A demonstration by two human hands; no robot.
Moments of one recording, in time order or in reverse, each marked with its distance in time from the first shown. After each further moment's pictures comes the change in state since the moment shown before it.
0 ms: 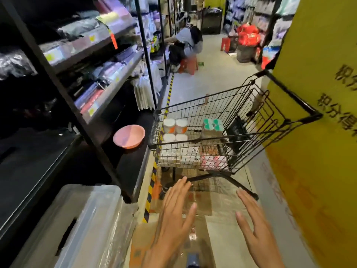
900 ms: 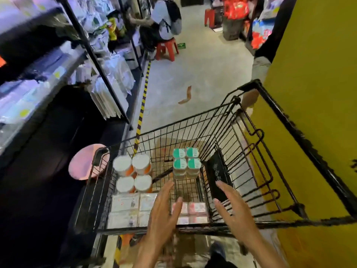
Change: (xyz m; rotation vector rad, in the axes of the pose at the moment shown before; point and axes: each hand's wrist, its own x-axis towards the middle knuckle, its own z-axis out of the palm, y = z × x) left_hand 0.431 -0.028 0.193 -0.074 -0.103 -0.200; right_hand 0.456 0.161 -0.050 0.003 -0.203 0.174
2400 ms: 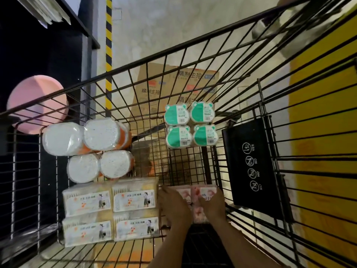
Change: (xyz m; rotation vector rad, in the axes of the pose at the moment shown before) left_hand 0.109 -0.220 0.228 0.660 -0.436 -0.903; right_hand 0.148 0.252 0.258 0.074 -0.026 1.001
